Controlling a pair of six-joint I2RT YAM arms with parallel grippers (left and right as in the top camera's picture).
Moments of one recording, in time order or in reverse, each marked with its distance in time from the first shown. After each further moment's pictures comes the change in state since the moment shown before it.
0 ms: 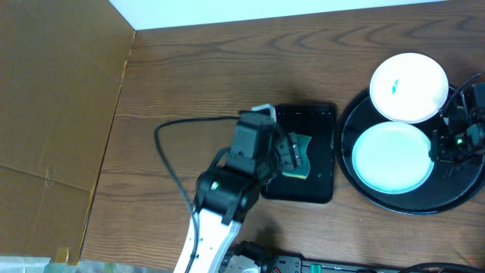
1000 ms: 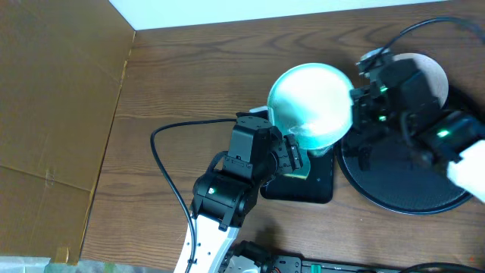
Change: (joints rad) left arm 0.000 -0.006 0.000 -0.002 0.002 0.003; right arm 0.509 -0.097 0.307 0.330 0.317 0.146
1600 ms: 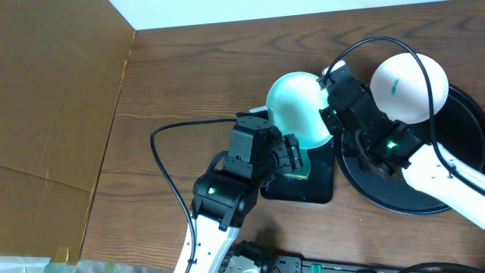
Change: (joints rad) left arm 0.000 0.000 0.000 0.000 0.000 0.000; right arm 0.163 0.133 0.000 0.201 0.357 -0.228
